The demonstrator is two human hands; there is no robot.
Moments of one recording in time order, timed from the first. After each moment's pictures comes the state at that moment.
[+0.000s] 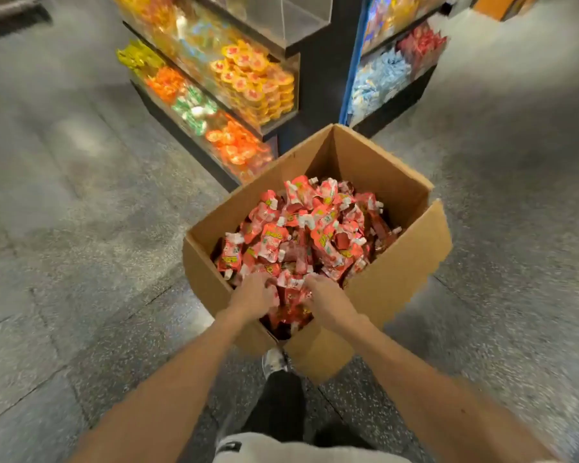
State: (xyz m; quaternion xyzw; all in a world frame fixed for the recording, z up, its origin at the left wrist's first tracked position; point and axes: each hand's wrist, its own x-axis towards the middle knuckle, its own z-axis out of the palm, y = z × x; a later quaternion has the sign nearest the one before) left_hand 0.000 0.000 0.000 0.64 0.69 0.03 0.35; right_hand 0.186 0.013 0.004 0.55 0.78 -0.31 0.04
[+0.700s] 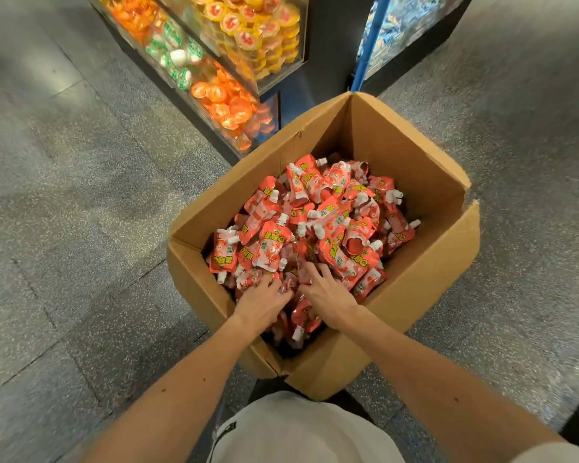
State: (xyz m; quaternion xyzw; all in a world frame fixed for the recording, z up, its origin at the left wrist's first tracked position) left_hand 0.002 0.037 -0.044 0.81 0.50 -0.25 0.19; right_hand 0.177 0.077 -0.026 0.41 0.85 -0.22 0.23
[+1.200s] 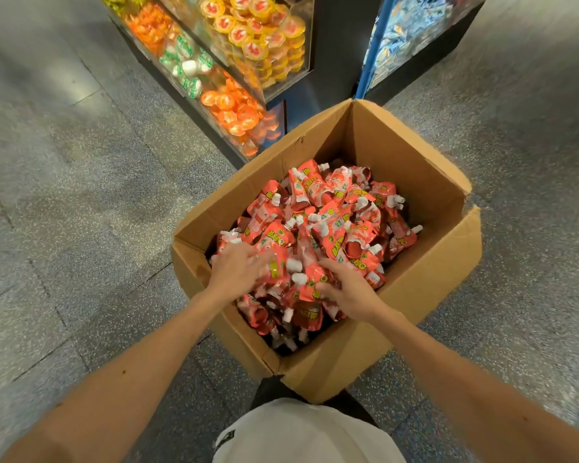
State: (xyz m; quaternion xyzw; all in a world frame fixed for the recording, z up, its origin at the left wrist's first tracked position) left_hand -0.032 0.082 0.004 0.56 0.73 0.11 0.38; right_hand 0.221 0.093 -0.004 0.53 0.68 -0.50 -0.02
